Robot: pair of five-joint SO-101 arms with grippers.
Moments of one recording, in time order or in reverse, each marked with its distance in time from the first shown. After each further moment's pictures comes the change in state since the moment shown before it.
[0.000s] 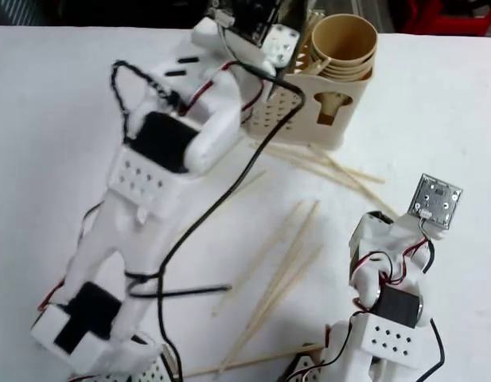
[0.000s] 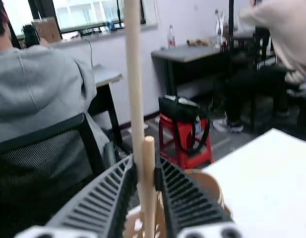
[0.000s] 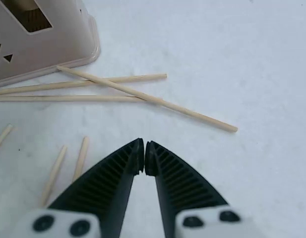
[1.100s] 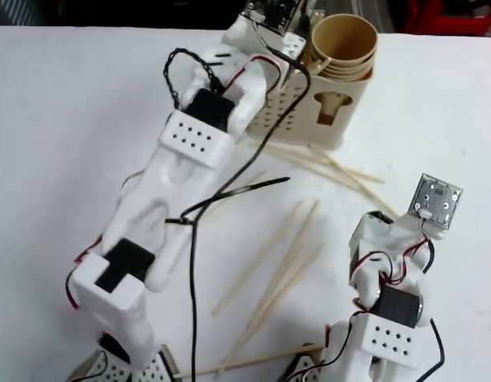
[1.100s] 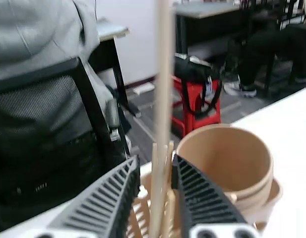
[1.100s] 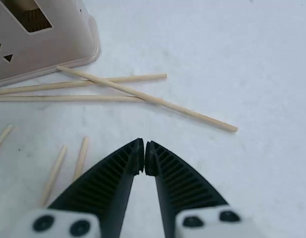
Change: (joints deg) left arm -4.0 20.4 0.0 -10.8 1.8; right arm 0.0 0.0 0.0 0.0 0.0
